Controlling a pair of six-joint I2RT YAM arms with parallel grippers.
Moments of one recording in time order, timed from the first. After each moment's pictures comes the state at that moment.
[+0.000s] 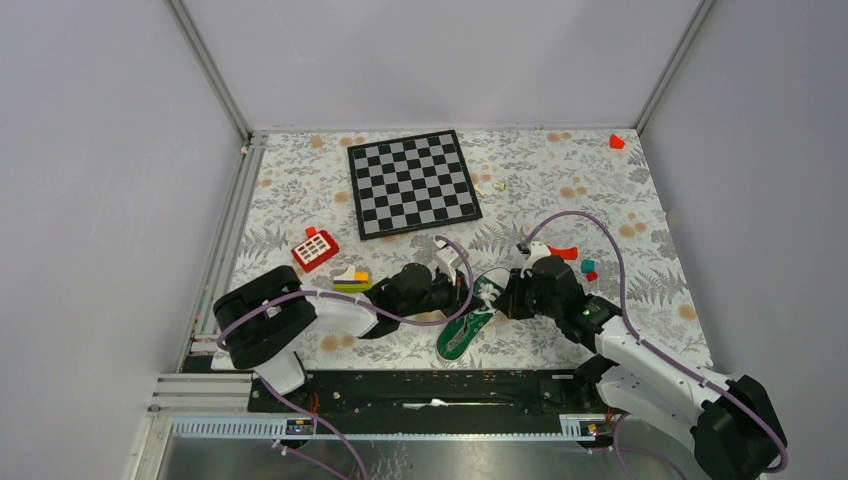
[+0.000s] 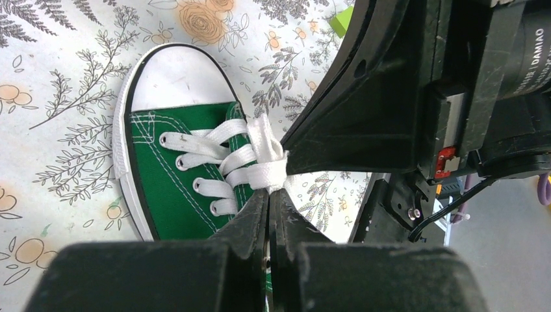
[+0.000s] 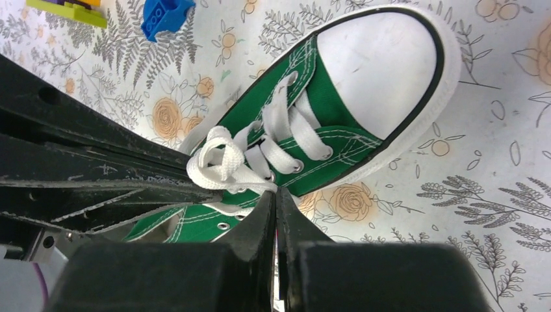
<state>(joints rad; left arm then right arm) -1.03 1.62 0.57 0.77 0.19 -0.52 0.61 0.87 0.38 -0.23 -0.16 0.54</state>
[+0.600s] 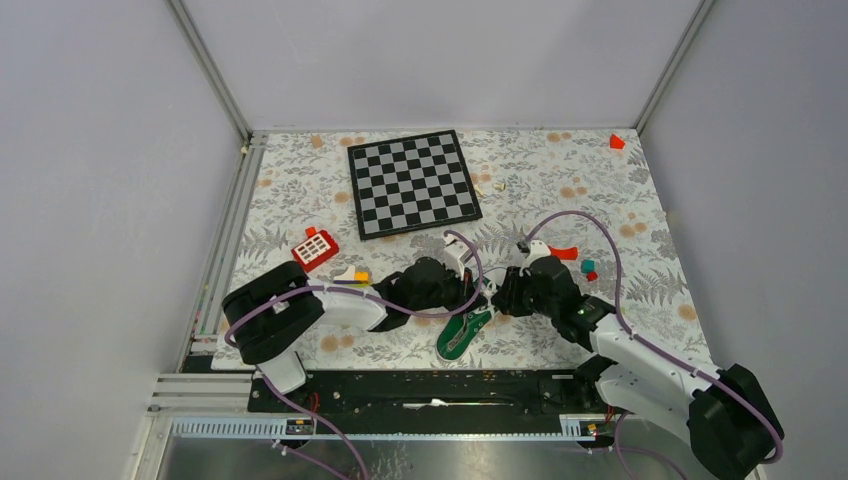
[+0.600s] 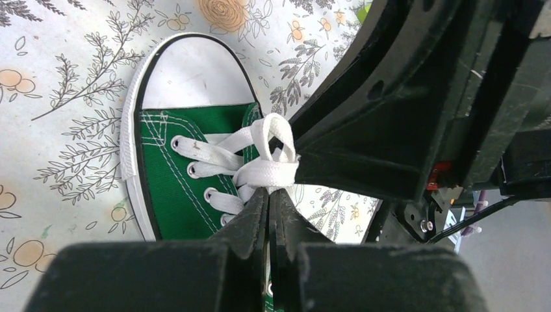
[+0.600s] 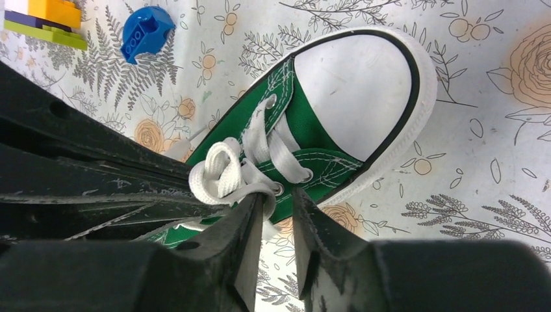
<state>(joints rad) -1.03 1.67 0.67 0.62 0.17 -0.55 0.61 0.93 0.36 -0.12 -0.09 0.54</state>
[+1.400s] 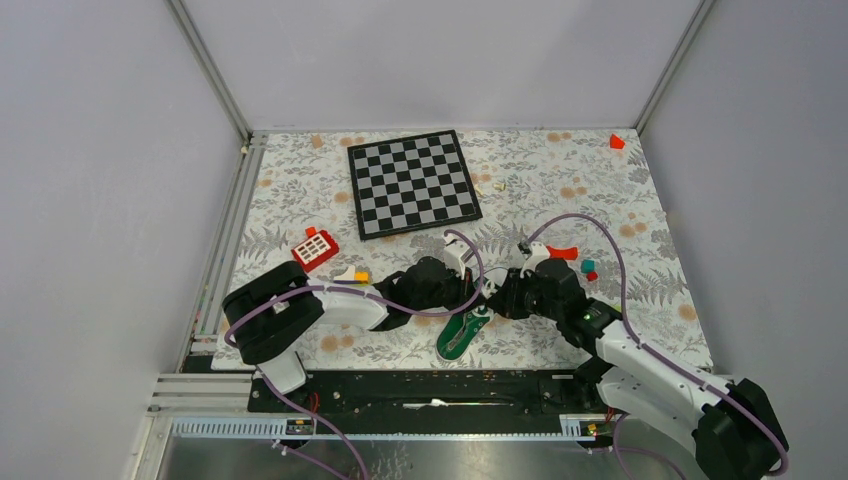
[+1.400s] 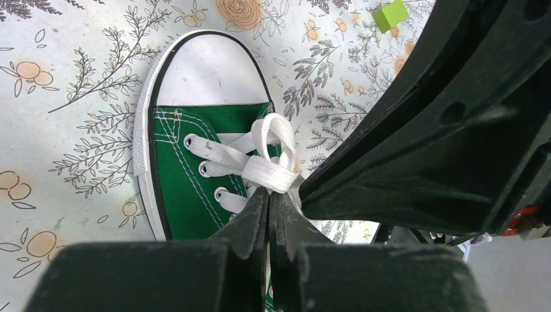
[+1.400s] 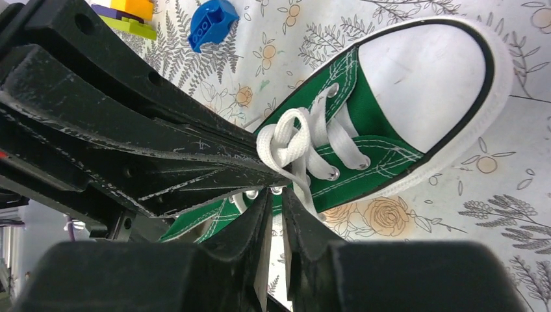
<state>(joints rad) -1.03 1.67 0.69 0.58 0.13 -0.56 0.61 0.83 0.35 -0.13 -0.20 0.61</state>
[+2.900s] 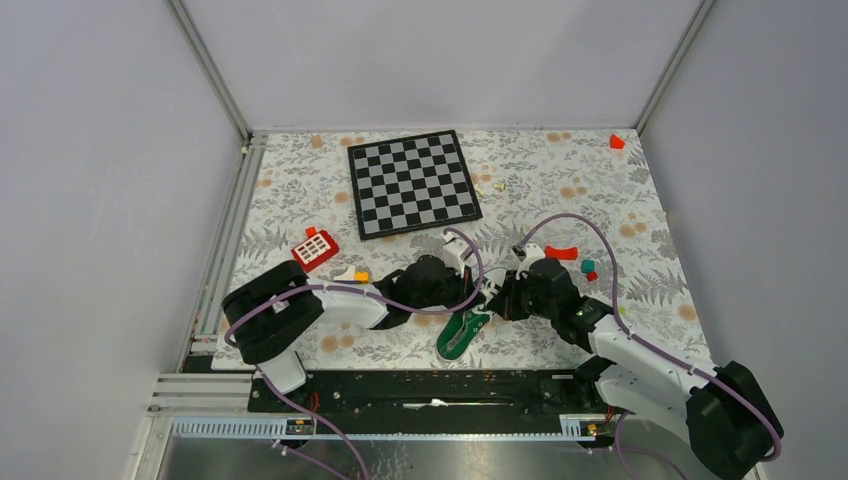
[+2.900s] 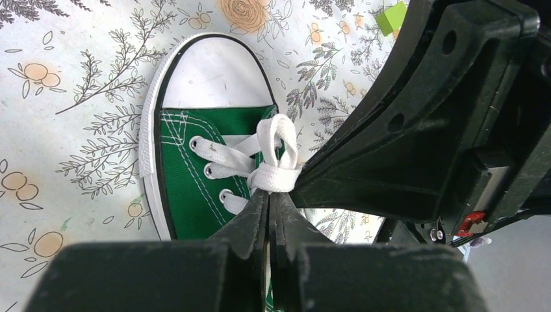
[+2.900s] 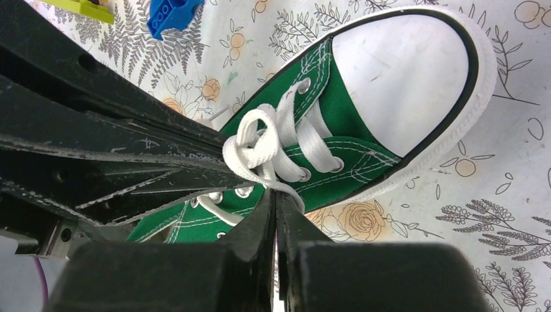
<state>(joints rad) -1.02 1.67 0.69 0.57 0.13 -0.56 0.61 0.94 0.33 -0.07 -0.19 0.55</state>
